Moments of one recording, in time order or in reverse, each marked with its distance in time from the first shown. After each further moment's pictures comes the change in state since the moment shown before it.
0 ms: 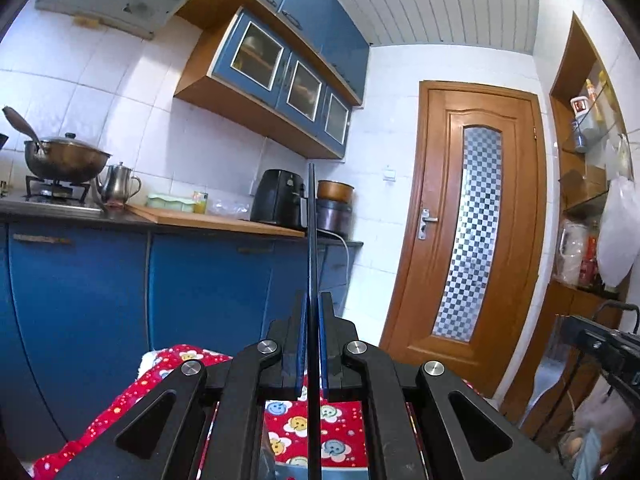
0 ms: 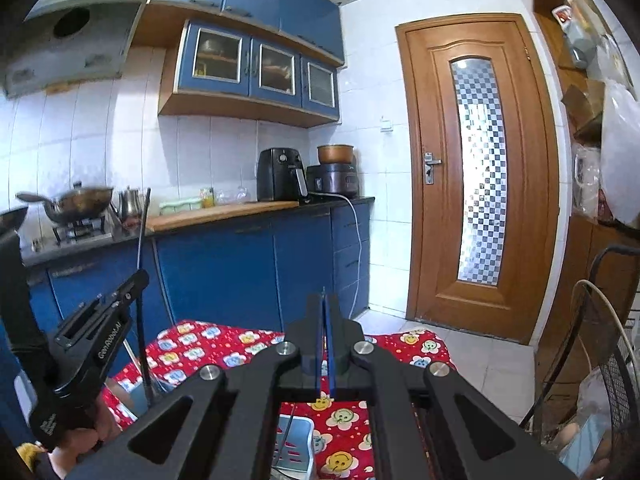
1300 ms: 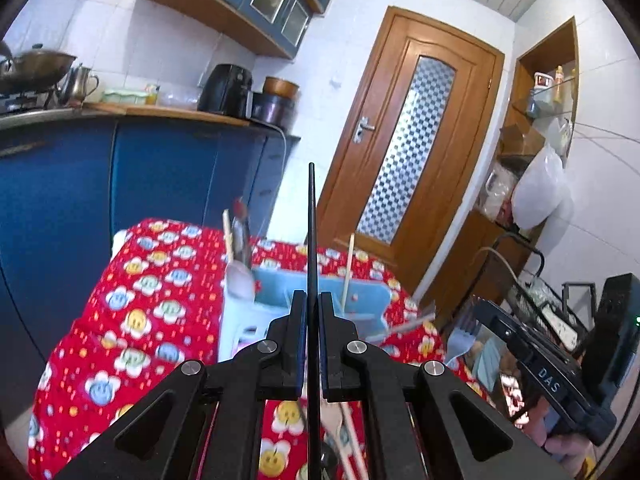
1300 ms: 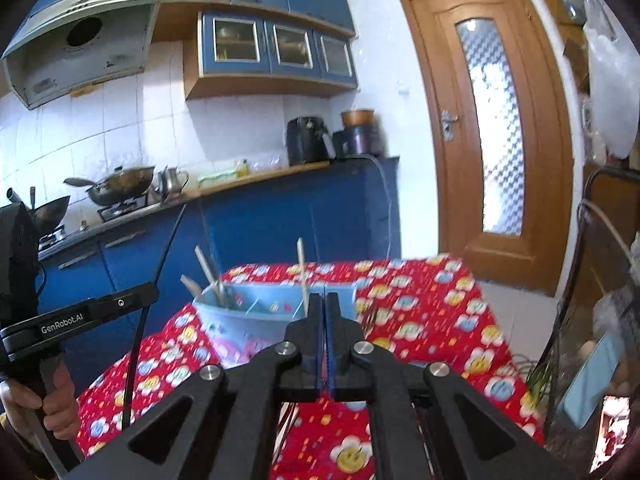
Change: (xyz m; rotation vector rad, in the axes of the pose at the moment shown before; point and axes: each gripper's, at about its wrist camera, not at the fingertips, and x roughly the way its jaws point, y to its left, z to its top) left arm -0.104 0.033 -0.009 -0.090 0.406 -0.279; right arm -0.094 0.000 -0.058 0.098 0.076 0.128
